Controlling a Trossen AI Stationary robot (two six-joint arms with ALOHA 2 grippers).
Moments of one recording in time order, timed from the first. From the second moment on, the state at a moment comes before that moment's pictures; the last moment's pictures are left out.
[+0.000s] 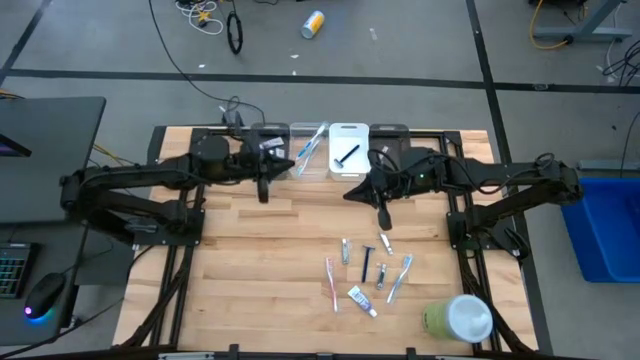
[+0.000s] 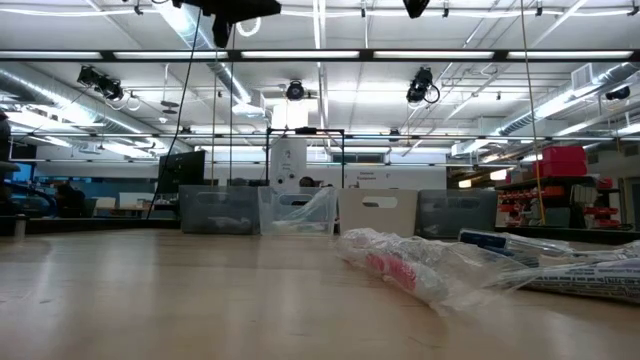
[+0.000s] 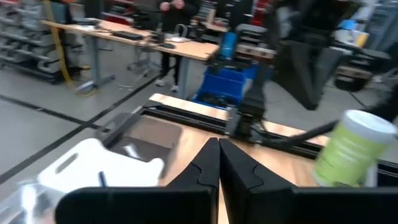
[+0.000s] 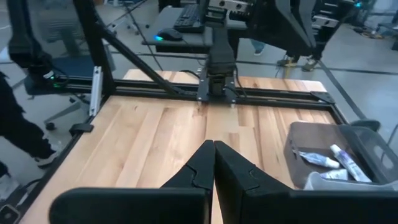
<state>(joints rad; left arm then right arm) 0.17 1.02 0.86 0.05 -0.06 -0.17 0.01 1.22 1.14 -0.25 -0.11 -0.05</state>
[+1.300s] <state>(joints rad) -0.14 1.13 0.92 0.23 -0.03 0.02 0.18 1.08 1.14 -0.31 -0.04 -0.04</state>
